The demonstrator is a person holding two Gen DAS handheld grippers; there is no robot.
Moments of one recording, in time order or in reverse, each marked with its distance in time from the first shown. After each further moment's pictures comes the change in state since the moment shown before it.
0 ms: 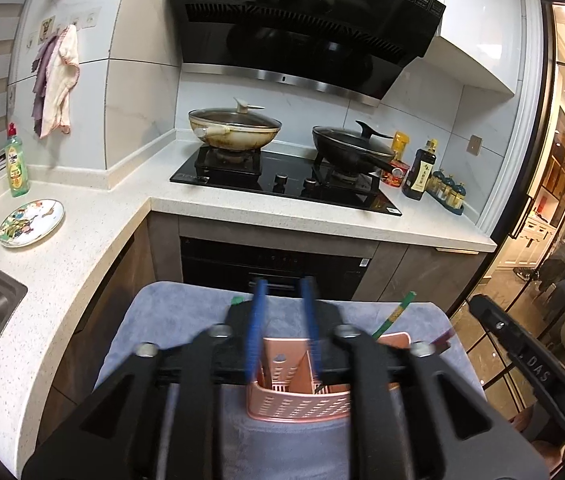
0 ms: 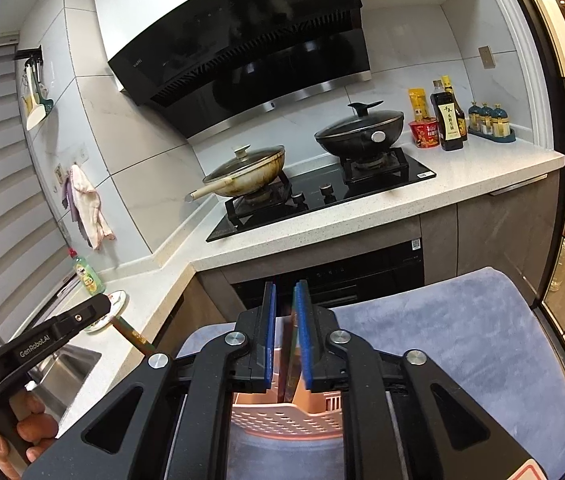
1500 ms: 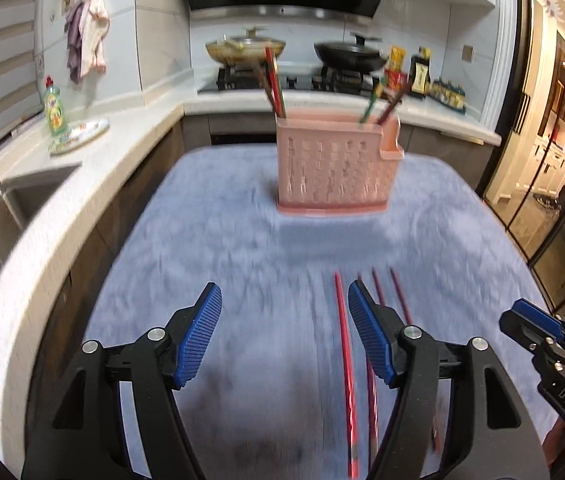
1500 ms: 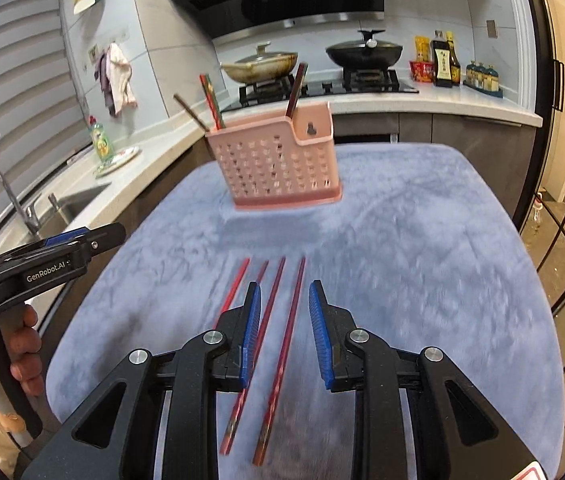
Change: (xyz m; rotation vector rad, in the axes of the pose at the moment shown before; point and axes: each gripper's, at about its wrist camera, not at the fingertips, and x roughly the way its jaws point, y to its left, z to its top) left arm -0.111 -0.003 -0.211 0.114 0.221 0.096; right arm -0.156 -0.009 -0.219 -0.178 0.298 -0.049
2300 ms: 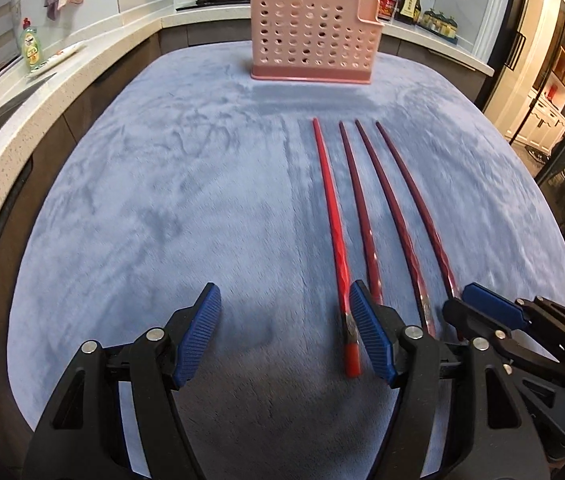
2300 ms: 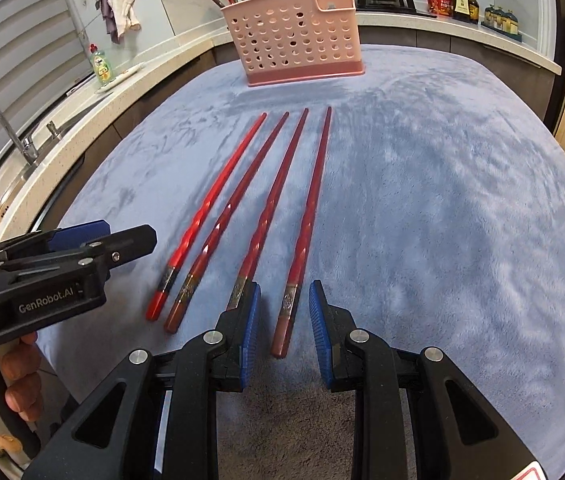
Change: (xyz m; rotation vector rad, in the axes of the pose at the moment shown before) left arm 0.025 -0.017 -0.101 0.022 0.233 -0.053; right arm 0.038 0.016 -0.090 -0.016 0.218 0.017
